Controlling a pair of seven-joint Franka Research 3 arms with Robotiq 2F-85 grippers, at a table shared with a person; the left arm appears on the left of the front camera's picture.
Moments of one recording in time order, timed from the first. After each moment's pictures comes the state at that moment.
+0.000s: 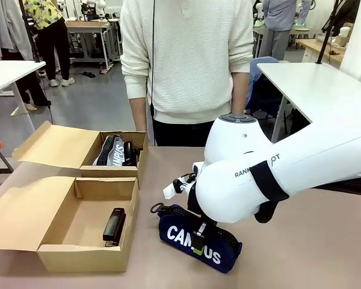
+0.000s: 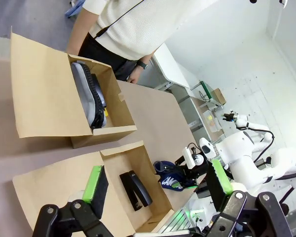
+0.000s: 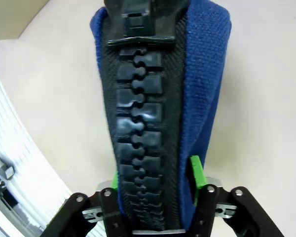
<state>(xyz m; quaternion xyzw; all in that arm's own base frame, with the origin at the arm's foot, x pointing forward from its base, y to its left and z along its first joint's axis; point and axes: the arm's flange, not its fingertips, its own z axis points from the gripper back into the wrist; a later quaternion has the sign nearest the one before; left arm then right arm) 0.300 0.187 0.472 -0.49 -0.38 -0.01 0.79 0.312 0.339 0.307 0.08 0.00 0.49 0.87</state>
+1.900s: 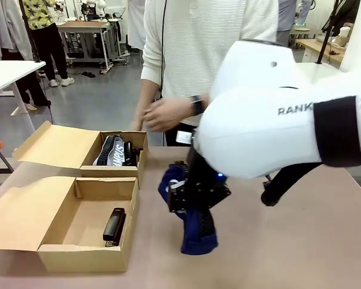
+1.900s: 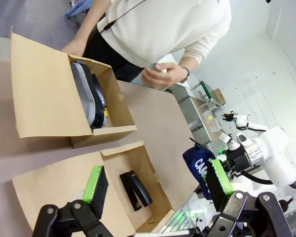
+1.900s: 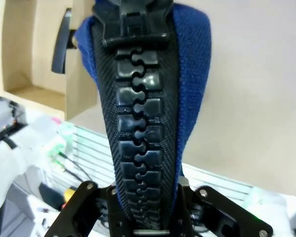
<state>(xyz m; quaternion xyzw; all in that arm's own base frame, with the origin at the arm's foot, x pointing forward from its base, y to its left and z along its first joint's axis) 0.299 0.187 0.472 -0.49 -0.38 -0.01 0.79 0.269 0.363 0.445 0.13 -0.02 0.12 0.98</state>
